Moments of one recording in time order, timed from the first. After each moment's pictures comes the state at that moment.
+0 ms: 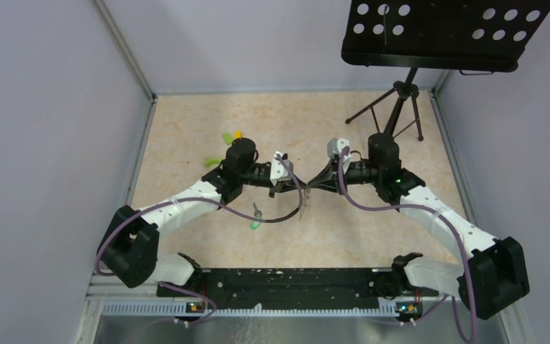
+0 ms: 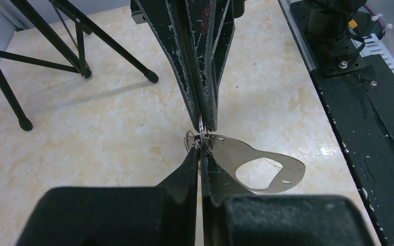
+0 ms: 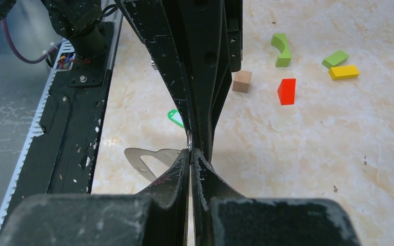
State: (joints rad) left arm -0.65 1.38 0.83 0.23 0.95 0.44; right arm 0.45 1.13 0.78 -0.01 -1.04 -0.32
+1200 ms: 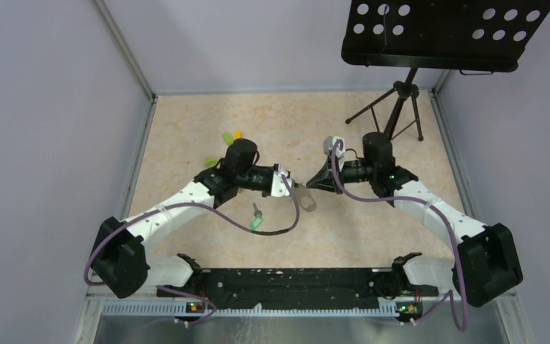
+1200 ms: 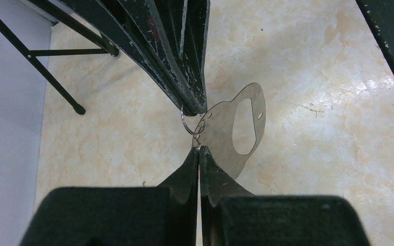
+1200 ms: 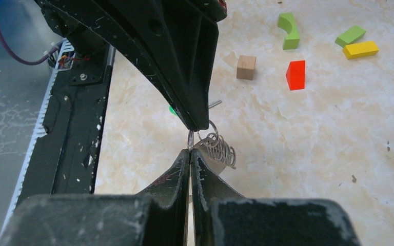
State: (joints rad) left arm -0.67 1.29 0.90 -0.12 0.79 0.89; right arm 0.44 1.22 0.78 0.01 -1.05 -0.30
